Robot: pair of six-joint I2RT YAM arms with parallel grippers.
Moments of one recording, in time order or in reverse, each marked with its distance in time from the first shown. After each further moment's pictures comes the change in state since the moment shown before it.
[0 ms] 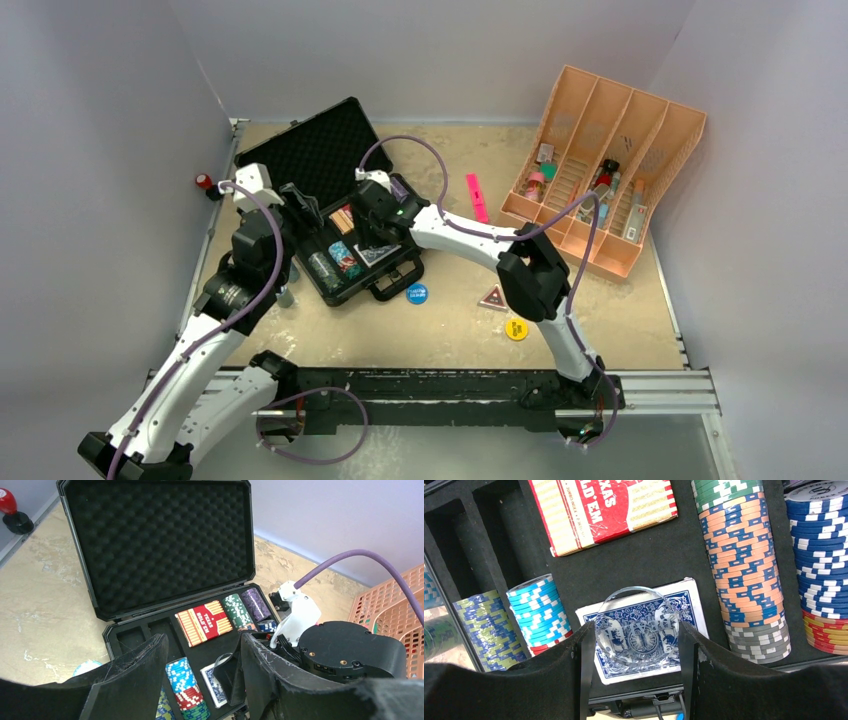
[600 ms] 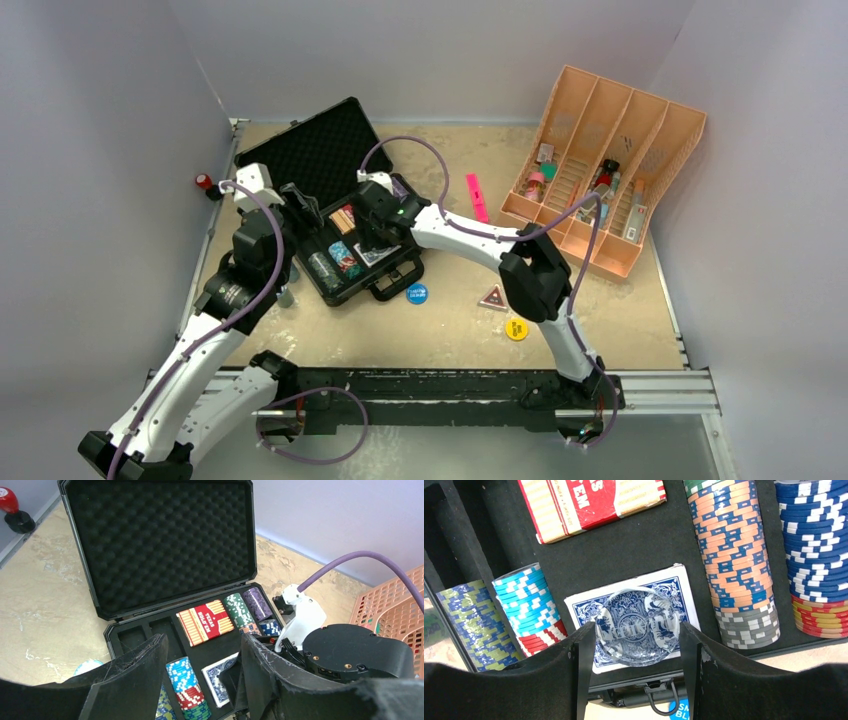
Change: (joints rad) left arm 0.000 0.004 0.000 -0.003 -0.003 0.000; right arm 0.000 -0.009 0.001 -0.047 0.010 -0.001
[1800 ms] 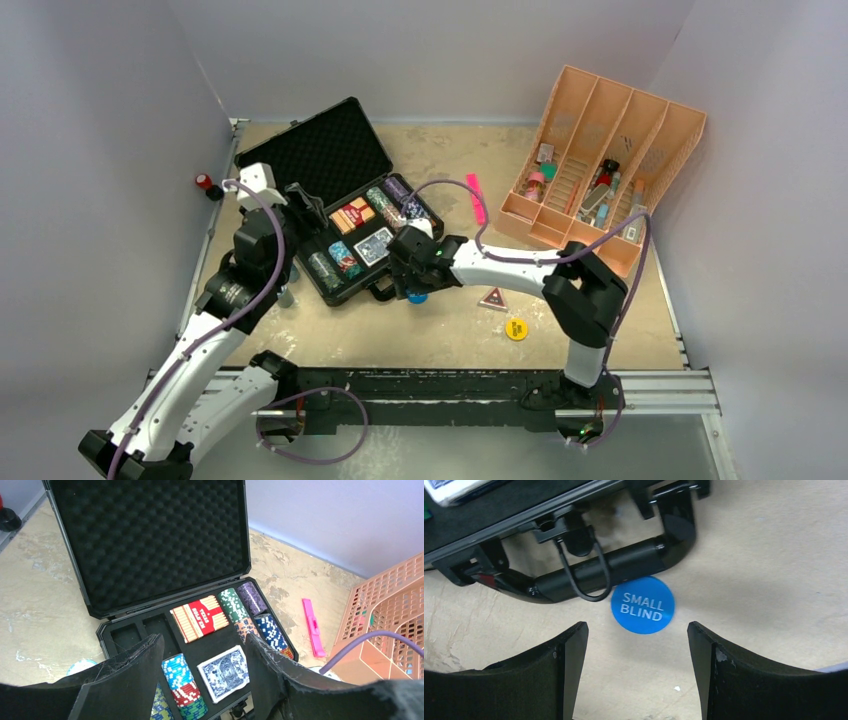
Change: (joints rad) left arm 0.000 0.002 -0.002 0.000 0.031 0.000; right arm 0.038 -0.352 -0.596 0.072 -0.063 0.115
